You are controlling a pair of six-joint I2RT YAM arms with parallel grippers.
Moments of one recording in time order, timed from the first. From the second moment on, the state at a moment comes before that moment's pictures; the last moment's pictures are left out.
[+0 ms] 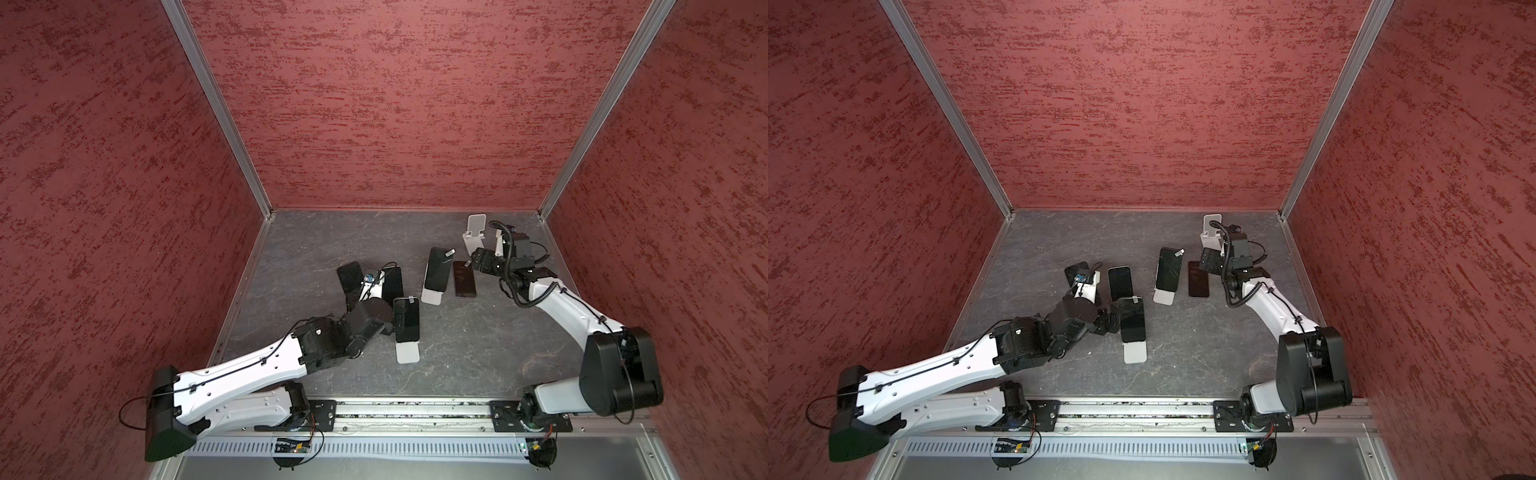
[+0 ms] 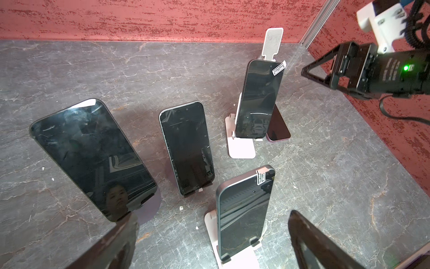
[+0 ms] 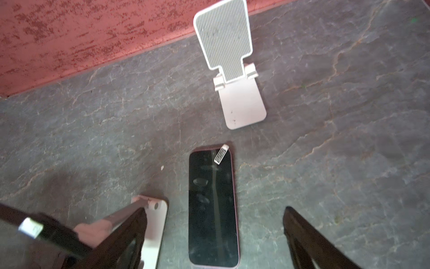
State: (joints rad) left arm -1.11 1.02 0.87 -0.52 -0.58 -0.64; right arm 0.17 1.41 0.91 -0.21 -0.02 0.38
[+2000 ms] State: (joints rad) left arm -1.19 0.68 0.60 -0.45 -0.65 -0.72; right arm 0.85 1.04 0.74 -0.36 0.10 0.56
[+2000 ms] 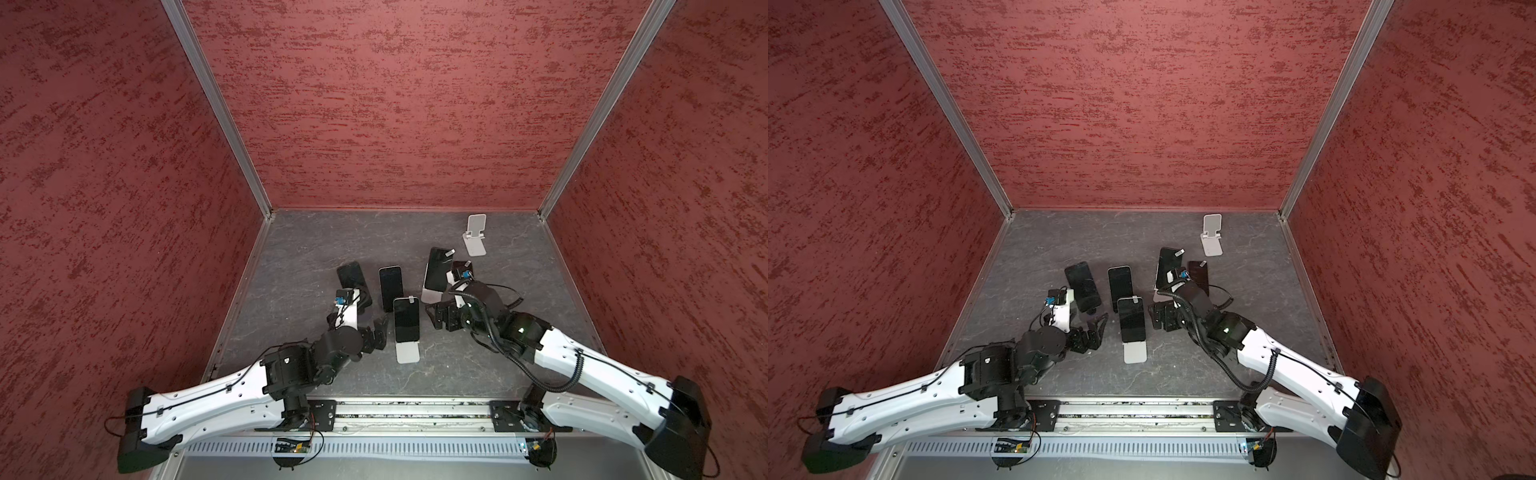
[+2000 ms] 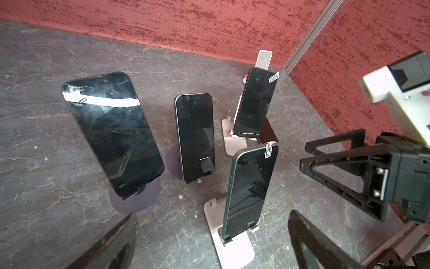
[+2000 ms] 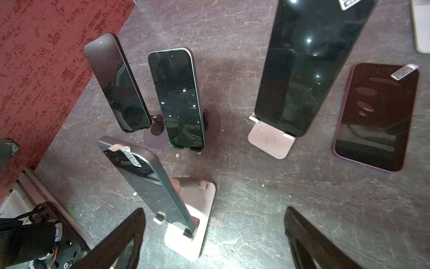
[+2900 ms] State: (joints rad) left arm -1.04 0.63 0.58 -0.46 -0.57 -0.70; right arm 1.24 1.33 0.94 -0.36 0.53 0.73
